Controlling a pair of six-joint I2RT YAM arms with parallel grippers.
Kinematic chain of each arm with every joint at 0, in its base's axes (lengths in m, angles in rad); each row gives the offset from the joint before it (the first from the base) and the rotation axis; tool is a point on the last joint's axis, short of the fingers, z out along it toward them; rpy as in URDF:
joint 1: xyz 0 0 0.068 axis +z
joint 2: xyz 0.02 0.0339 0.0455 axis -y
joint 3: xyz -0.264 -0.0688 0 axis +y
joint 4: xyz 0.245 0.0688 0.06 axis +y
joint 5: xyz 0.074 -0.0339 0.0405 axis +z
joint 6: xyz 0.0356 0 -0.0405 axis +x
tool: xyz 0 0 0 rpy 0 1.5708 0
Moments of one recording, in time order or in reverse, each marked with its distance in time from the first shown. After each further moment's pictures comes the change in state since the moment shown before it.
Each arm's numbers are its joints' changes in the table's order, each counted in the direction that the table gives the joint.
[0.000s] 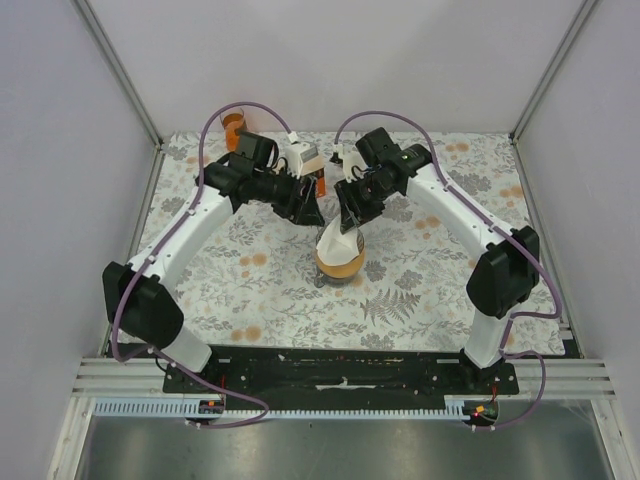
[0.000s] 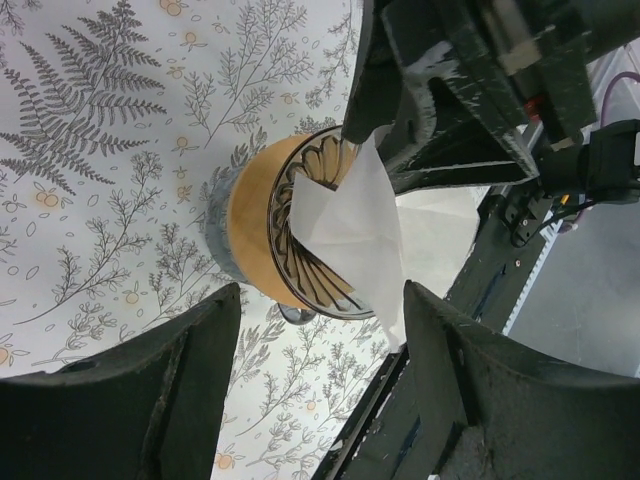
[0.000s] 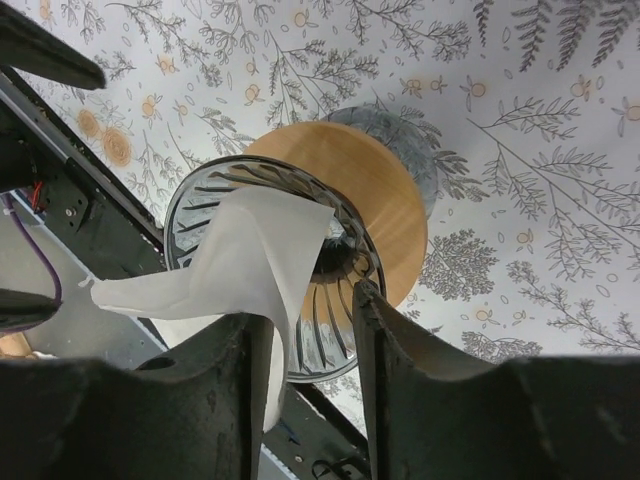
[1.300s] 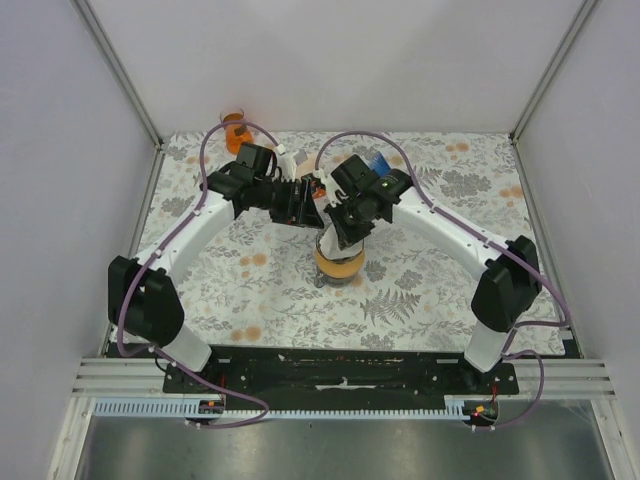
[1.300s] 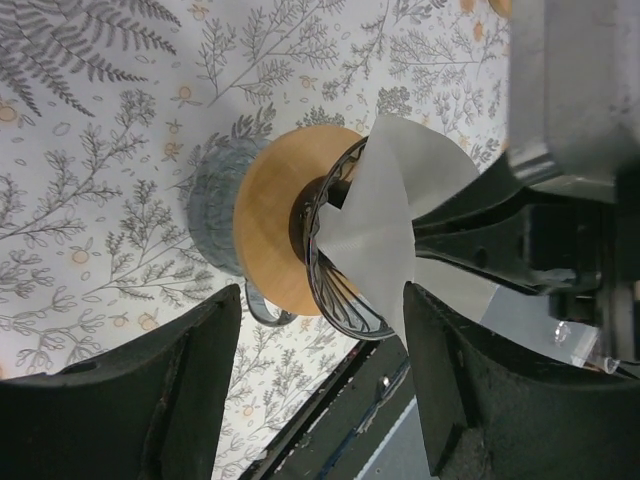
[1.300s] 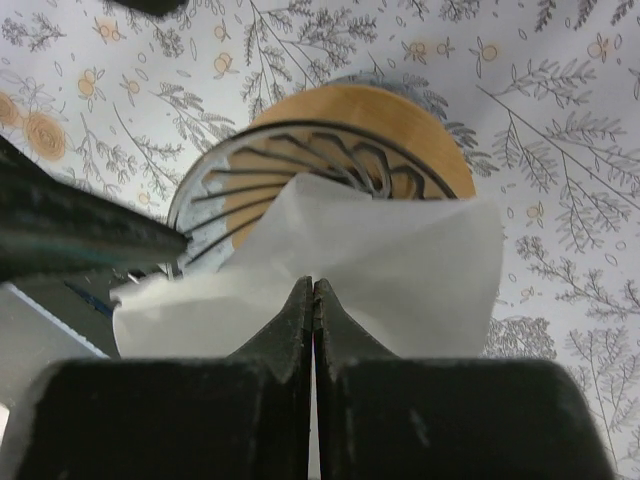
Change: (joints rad) left arm 0.030 -0.016 0.109 -0.096 0.041 -0.257; right arm 0.165 0.089 0.132 -0.058 -0.243 0.066
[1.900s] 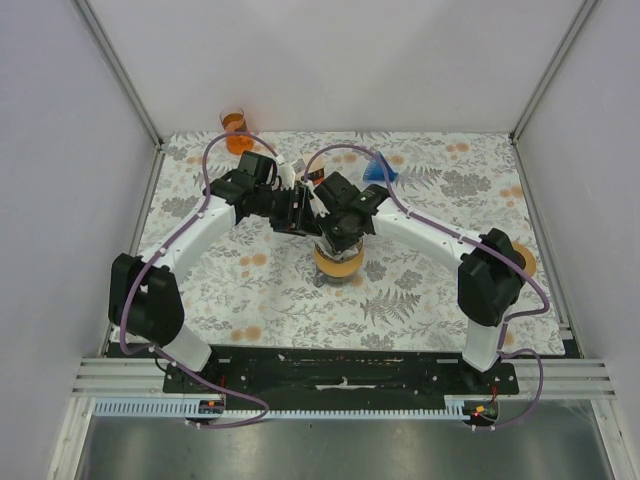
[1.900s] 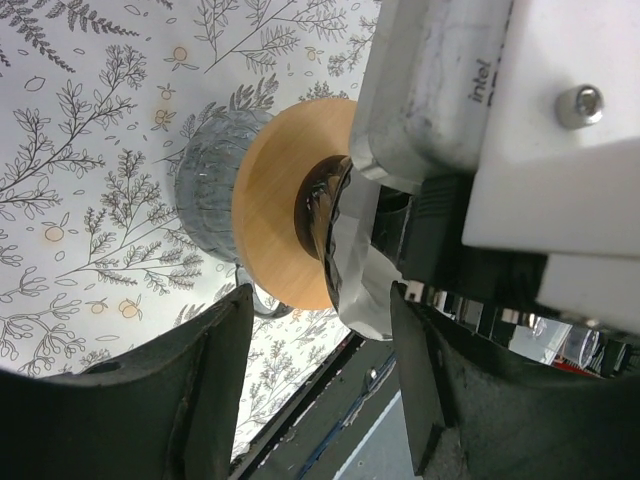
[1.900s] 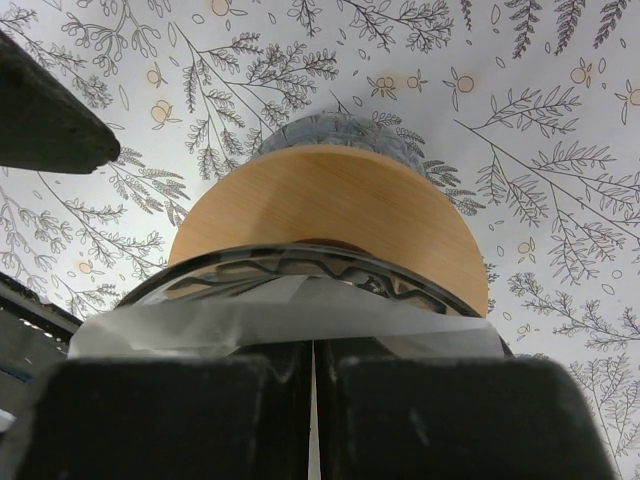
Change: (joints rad) left arm 0.004 0.000 0.089 -0.047 -0.039 -0.058; right arm 0.065 -0.099 0.064 -0.154 -0.167 0.059
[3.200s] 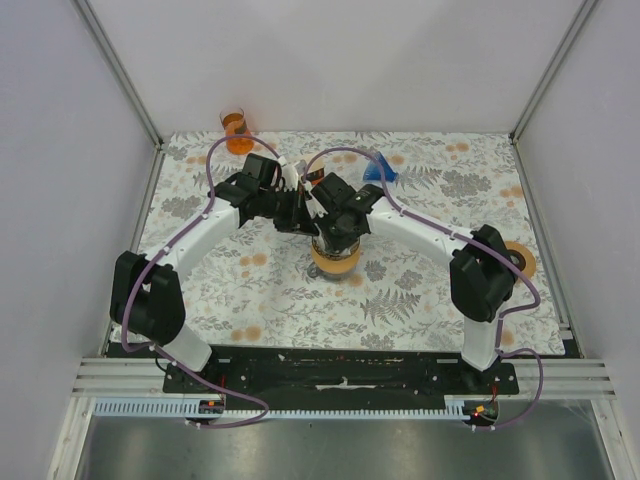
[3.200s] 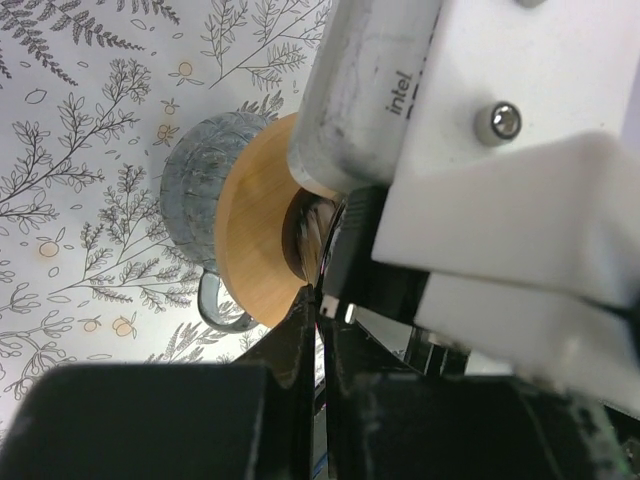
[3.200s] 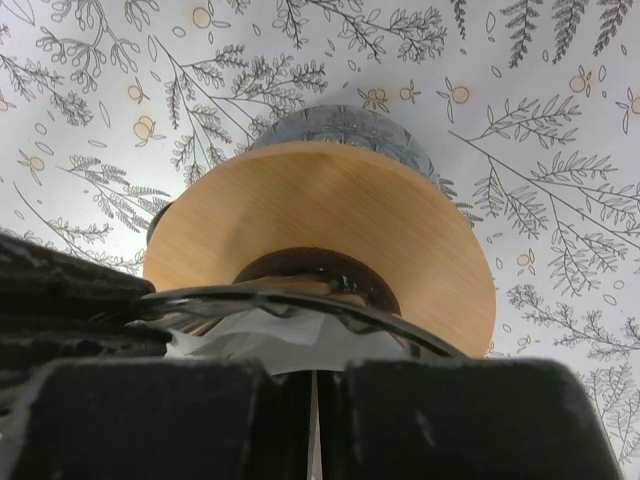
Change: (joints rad) left arm -0.019 -0.011 0.036 -0.072 0.034 -0.051; right arm 0.007 -0.050 -0.014 -0.018 -0.029 0.009
